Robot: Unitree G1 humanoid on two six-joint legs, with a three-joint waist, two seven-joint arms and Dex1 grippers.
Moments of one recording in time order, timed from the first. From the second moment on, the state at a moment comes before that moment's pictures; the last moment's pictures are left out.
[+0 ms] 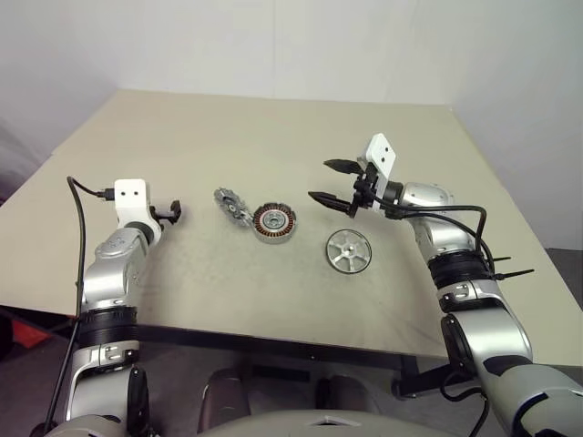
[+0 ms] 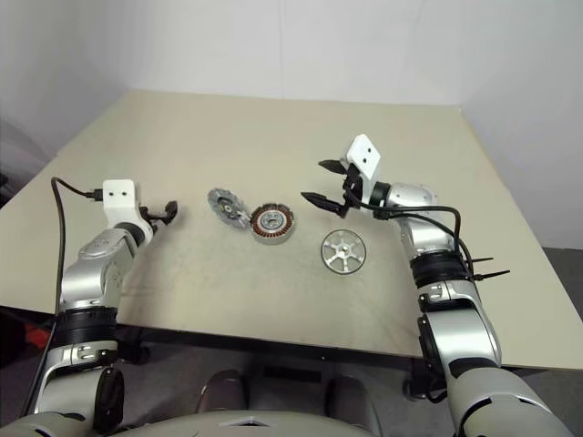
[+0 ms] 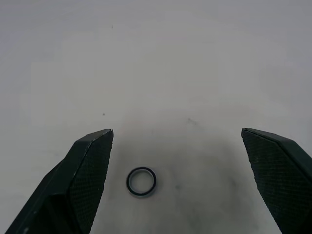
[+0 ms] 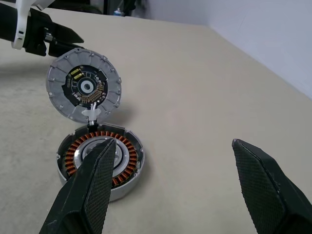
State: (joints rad) left arm -0.39 0.35 0.31 0.16 -0.15 0.55 -0.16; right arm -0.73 -0.39 0.05 0.56 0.18 -0.06 1.05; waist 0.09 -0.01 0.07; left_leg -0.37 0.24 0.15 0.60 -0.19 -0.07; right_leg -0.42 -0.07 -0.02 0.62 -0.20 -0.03
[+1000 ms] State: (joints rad) left arm -0.42 0.35 0.34 0.17 -0.17 0.78 -0.01; right arm -0.73 -0.39 0.05 0.55 0.18 -0.05 1.04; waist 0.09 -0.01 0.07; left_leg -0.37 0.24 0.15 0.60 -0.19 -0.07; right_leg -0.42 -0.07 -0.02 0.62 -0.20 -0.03
